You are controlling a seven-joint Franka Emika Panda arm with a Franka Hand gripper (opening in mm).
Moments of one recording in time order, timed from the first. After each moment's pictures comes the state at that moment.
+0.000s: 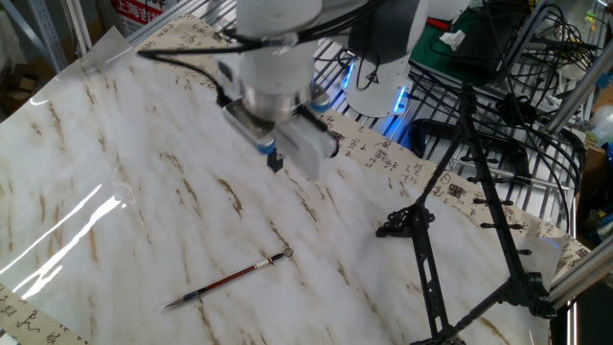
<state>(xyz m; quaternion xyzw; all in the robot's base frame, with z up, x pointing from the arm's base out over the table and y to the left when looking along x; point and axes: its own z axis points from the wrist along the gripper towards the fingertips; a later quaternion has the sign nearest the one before) 0.524 0.002 0.291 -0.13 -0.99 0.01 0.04</state>
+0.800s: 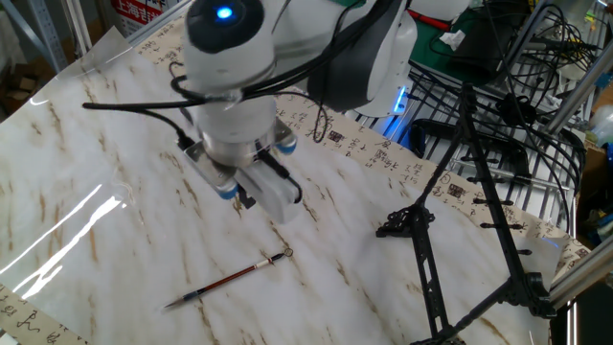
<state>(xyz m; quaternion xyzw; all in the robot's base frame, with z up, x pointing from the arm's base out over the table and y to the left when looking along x) 0.588 -0.004 0.269 -0.13 -0.99 0.00 0.05</state>
